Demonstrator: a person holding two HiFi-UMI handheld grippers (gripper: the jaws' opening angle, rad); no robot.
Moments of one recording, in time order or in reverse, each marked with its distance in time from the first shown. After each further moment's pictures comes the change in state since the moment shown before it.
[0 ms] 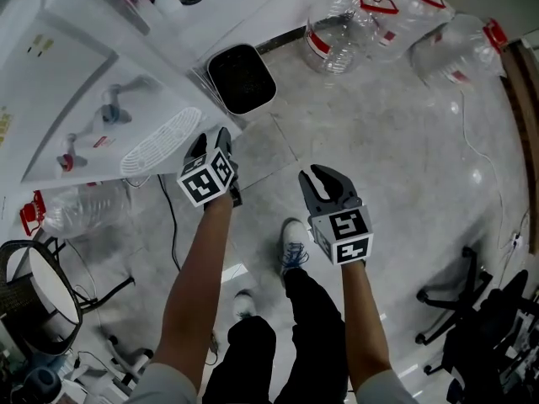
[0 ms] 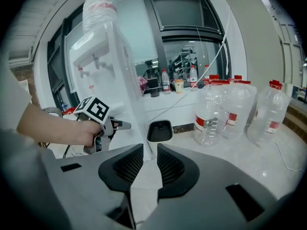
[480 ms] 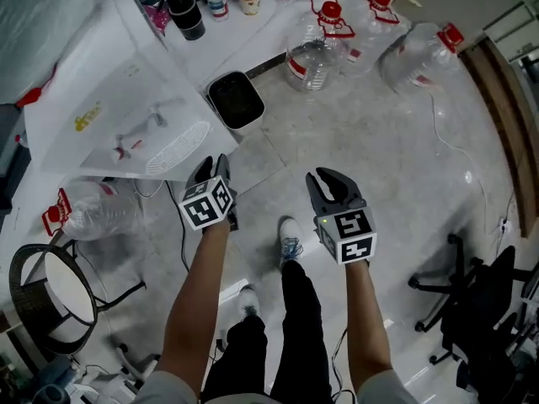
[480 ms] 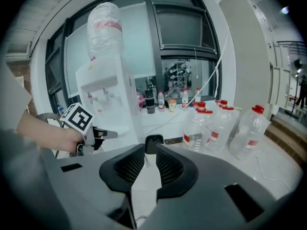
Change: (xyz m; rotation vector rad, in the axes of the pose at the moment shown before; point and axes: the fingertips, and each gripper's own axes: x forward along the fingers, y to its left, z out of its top) left arm -0.145 -0.053 0.047 0.075 0.025 -0.112; right arm -0.135 0.022 0.091 -0.016 -0.043 -0.094
